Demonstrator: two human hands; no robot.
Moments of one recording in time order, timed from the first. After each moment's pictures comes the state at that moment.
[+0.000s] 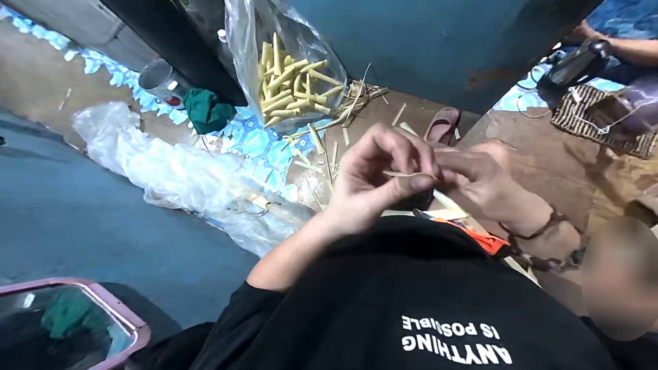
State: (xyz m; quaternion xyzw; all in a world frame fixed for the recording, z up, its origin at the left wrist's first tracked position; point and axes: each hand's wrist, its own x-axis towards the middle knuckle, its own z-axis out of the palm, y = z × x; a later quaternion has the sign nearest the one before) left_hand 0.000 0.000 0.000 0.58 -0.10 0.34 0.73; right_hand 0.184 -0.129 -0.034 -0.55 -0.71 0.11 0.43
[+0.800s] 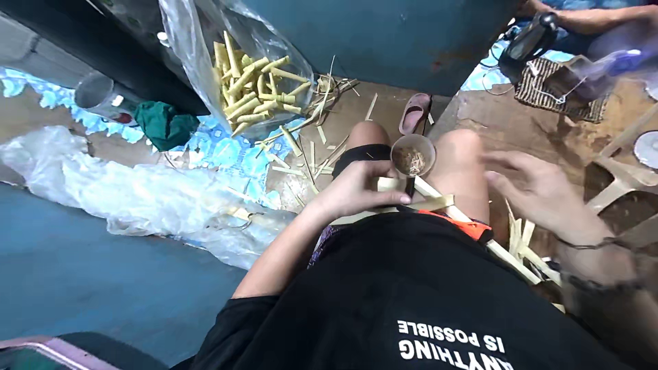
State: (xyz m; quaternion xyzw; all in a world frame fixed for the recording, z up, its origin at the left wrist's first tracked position) left_hand 0.028 0.029 -0.063 0.83 0.02 0.00 0.55; right_hand 0.231 -0.240 -0.059 -0.81 -0.47 0.16 0.31
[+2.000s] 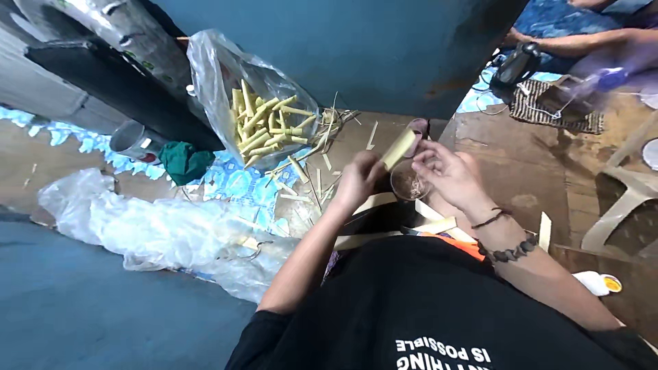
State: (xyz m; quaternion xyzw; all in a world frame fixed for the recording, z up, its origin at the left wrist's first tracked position) left_hand 0.081 0.059 -0.105 0.87 0.16 0.13 0.44; right_hand 0.215 -0.130 -0.083 -0.75 -0.34 0.26 0.51
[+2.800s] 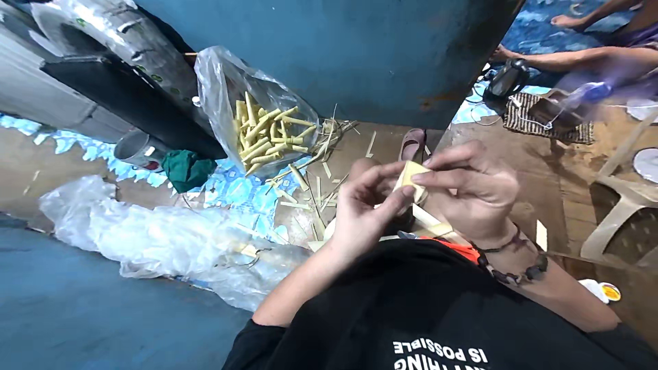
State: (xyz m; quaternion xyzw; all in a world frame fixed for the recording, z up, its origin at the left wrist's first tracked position) left_hand 0.036 -0.011 -0.011 0.66 0.02 0.30 0.69; right_hand 0.177 -0.132 -0.015 -0.51 -0.59 -0.13 0.62
